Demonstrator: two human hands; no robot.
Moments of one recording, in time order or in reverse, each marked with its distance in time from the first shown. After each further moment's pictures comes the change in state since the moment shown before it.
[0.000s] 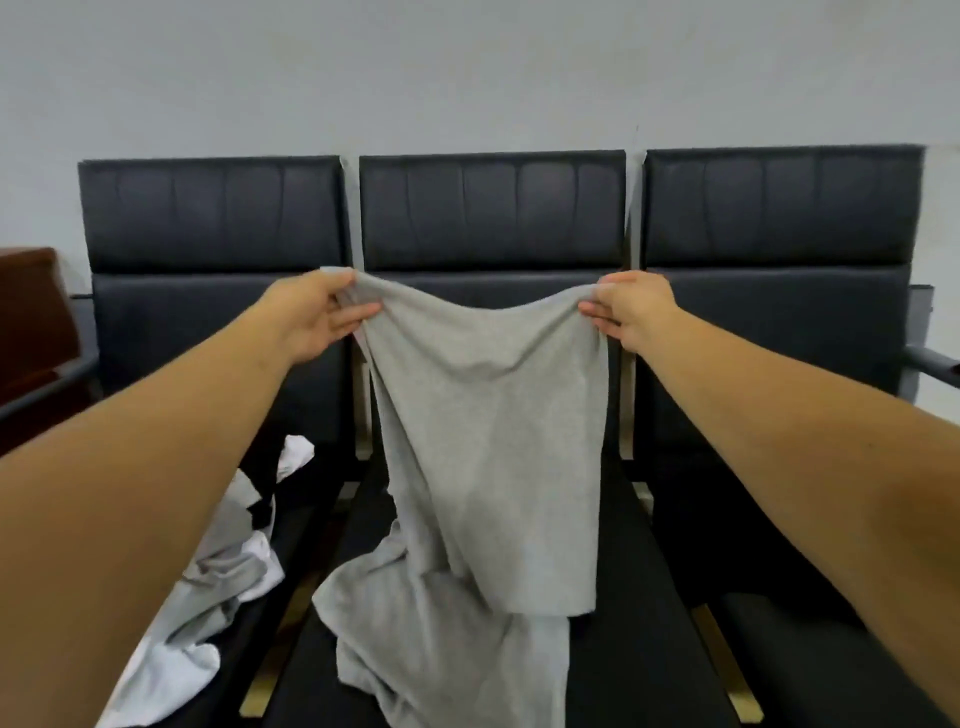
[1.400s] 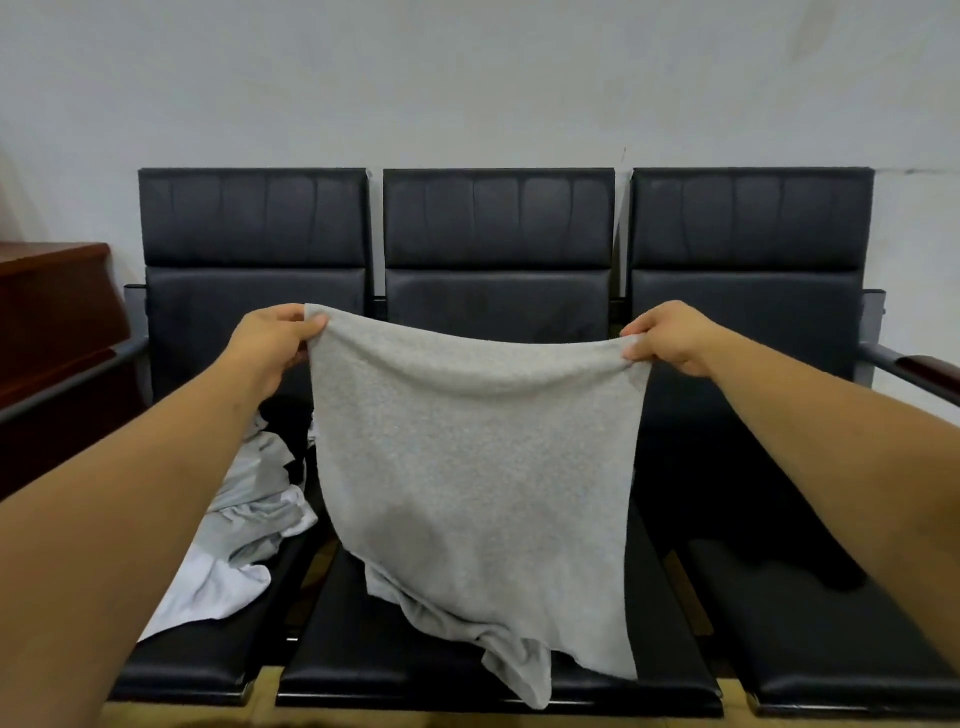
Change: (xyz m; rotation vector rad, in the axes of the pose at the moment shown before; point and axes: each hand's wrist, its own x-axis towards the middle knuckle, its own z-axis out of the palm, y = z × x) left_hand -0.084 -0.018 -0.080 0.324 0.175 0.187; right_hand -0.078 -0.007 -0.084 -0.701 -0.195 -0.089
